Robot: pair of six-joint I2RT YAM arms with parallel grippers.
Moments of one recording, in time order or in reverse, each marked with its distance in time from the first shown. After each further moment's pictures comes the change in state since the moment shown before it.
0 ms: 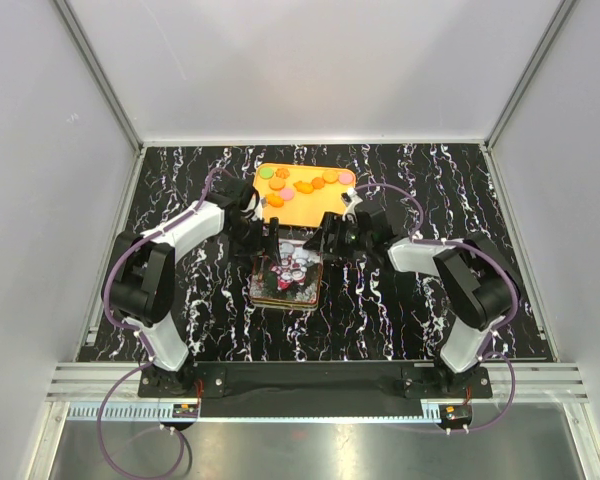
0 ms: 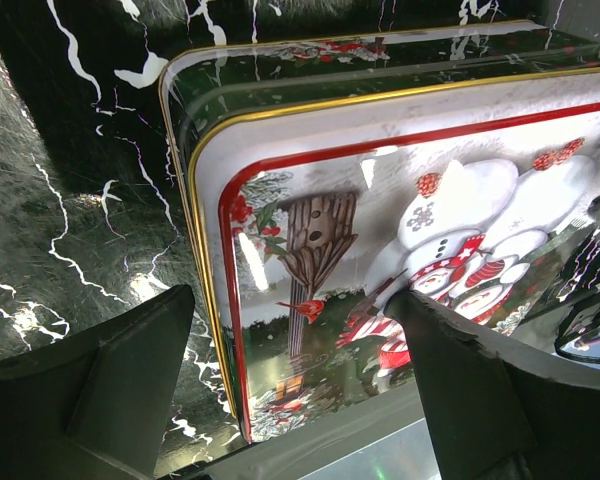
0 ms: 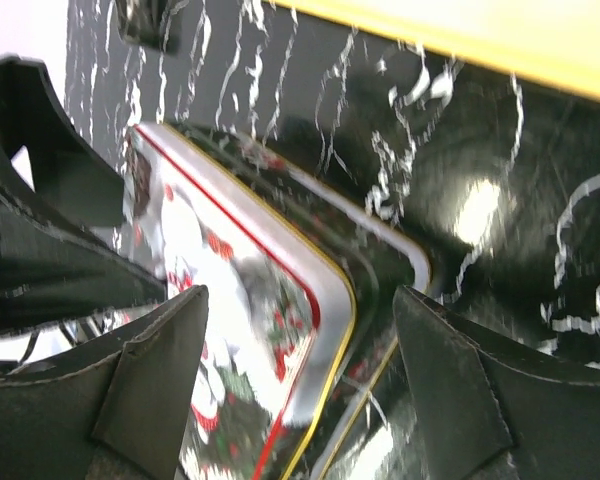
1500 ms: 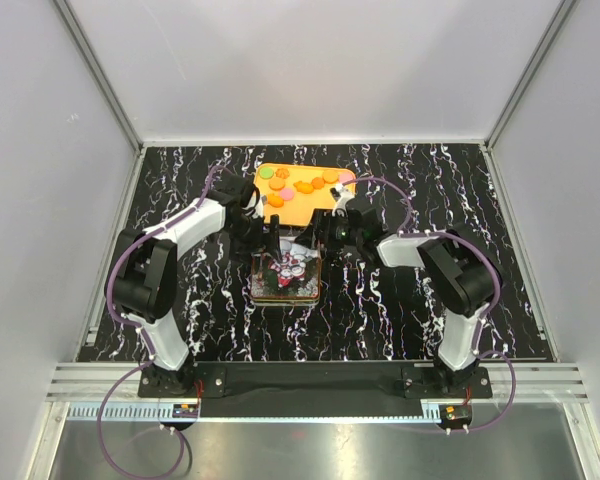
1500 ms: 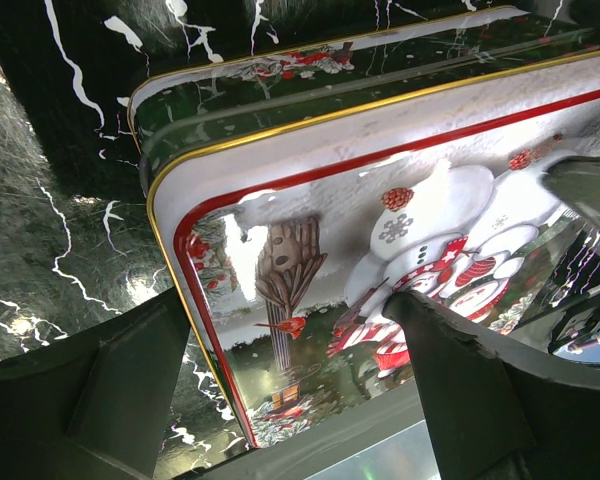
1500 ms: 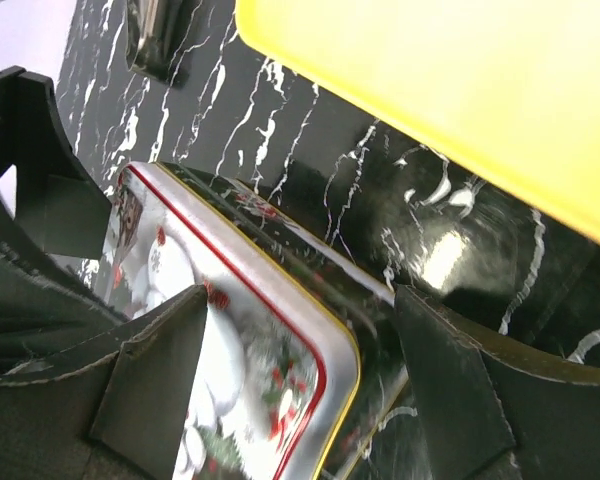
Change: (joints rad) left arm 0.001 0.030 0.031 0.001 0.008 0.001; right arm 0.021 0.117 0.082 0.119 0.027 -0.106
